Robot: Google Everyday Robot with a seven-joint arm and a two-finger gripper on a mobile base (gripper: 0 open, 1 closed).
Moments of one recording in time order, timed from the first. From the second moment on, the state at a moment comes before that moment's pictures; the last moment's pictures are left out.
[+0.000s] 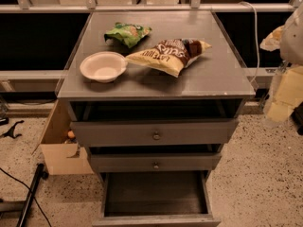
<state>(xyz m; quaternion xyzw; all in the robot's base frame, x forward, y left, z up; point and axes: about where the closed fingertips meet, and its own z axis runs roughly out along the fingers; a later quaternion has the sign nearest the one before) 0.438 -0.217 0.976 -0.60 0.78 -0.03 0.16</state>
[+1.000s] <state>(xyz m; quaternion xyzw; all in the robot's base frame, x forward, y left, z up) 0.479 -0.195 0.990 -0.62 0.76 -0.06 0.20</state>
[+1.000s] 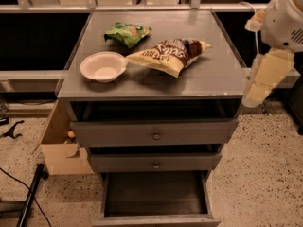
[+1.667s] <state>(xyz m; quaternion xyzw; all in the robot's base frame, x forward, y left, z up) 0.543 -0.176 0.997 -0.61 0.75 -0.08 0.26</state>
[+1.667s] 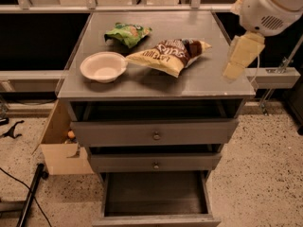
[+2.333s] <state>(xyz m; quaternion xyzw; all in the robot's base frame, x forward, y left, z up) 0.598 -0.147 0.990 -0.58 0.74 -0.08 0.31</state>
